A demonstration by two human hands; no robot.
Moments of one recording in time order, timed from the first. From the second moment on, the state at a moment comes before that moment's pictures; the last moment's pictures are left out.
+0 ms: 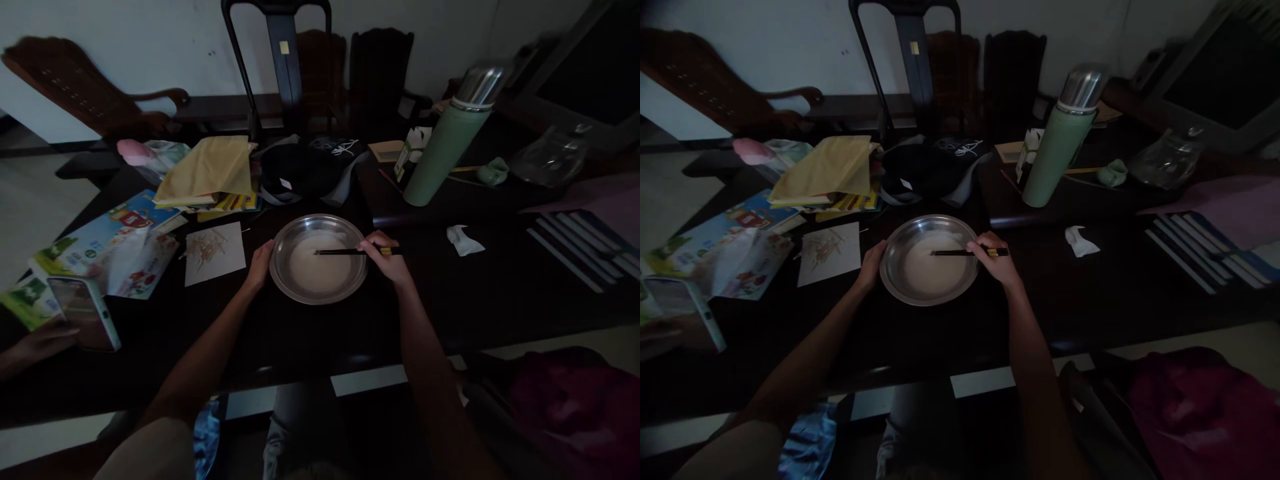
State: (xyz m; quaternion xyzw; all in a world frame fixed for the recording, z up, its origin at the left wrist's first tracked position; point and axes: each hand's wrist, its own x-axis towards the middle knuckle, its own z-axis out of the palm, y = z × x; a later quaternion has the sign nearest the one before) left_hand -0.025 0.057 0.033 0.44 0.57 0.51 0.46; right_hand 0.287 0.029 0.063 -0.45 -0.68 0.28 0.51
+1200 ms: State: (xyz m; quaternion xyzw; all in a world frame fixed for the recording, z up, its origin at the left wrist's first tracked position) left_hand -0.025 0.057 0.033 0.44 0.57 0.51 0.47; right_hand 0.289 0.025 0.064 -0.44 -0.67 0.32 0.50
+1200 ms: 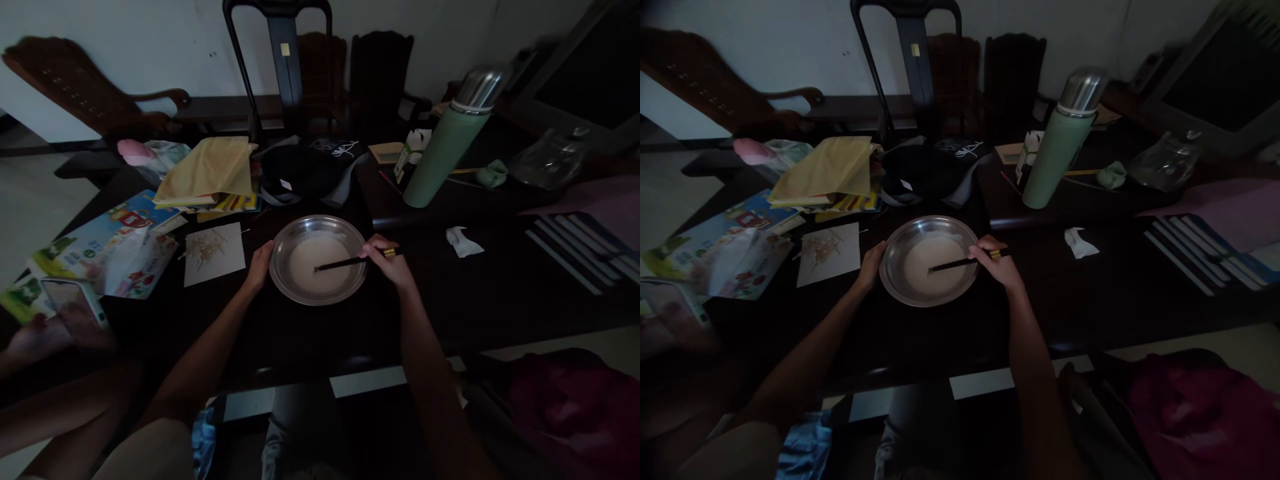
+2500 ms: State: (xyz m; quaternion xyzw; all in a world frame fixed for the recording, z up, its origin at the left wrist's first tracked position) left_hand -0.025 0.056 0.035 0.44 0.58 0.51 0.47; right_hand 0.292 0.024 0.066 -0.45 -0.66 0.32 0.51
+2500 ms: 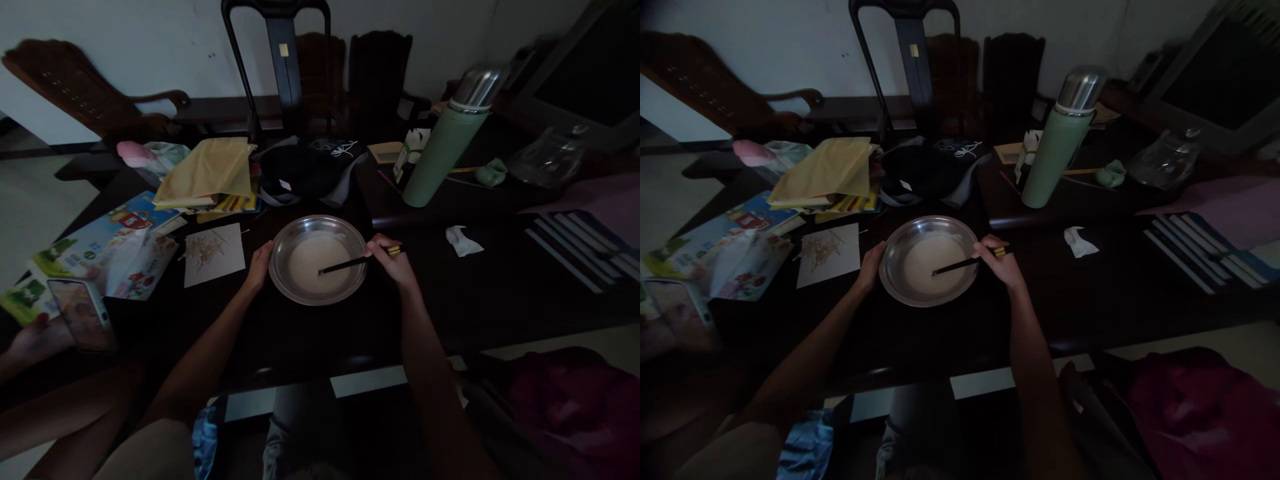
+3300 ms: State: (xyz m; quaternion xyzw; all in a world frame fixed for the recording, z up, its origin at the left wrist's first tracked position) left_hand -0.024 0.057 0.035 0.44 0.58 0.51 0.46; right_hand 0.301 0.024 0.063 -0.47 -0.61 0.30 0.56
